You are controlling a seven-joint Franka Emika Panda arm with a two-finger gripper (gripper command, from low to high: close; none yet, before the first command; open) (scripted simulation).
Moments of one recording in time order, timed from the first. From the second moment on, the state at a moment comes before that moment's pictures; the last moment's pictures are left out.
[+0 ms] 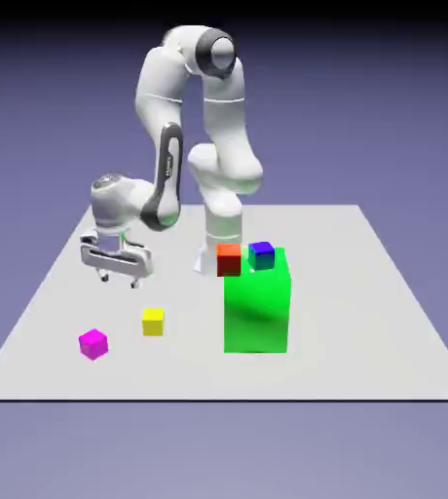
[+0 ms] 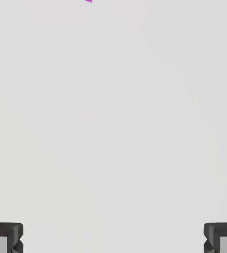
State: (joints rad) arm -0.87 0.00 -0.08 -2.86 -0.03 2.84 0.31
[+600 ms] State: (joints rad) arm -0.67 0.00 -0.08 -2.86 -0.03 2.84 0.31
